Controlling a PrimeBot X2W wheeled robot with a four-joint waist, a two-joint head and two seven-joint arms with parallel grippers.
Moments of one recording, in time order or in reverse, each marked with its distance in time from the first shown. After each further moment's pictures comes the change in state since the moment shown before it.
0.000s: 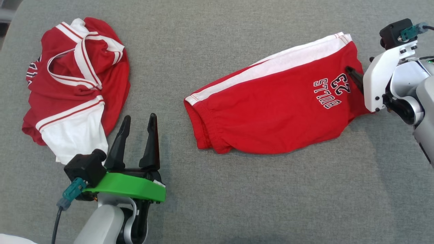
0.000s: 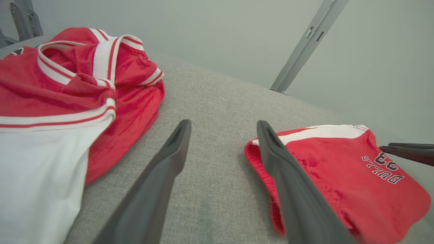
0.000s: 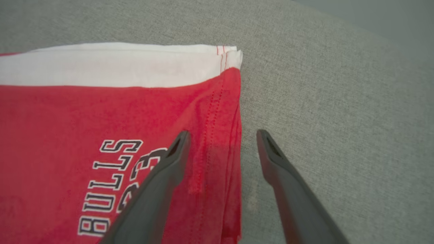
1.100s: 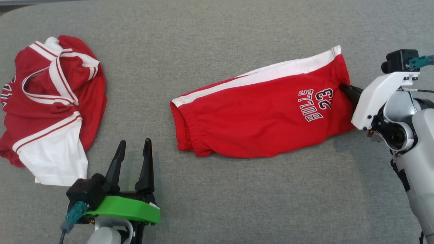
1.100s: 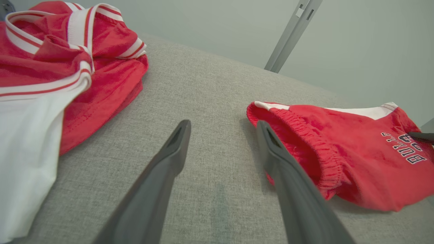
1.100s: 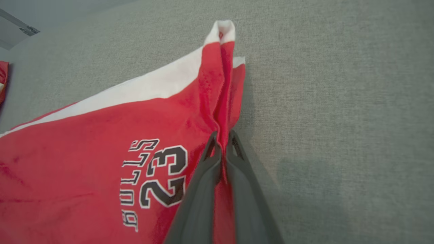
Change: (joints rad) left arm 0.124 -0.133 0.200 0.101 0.207 -0.168 0.000; right arm 0.234 0.199 -0.383 -0.130 0.024 0.000 0.045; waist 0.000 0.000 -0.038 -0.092
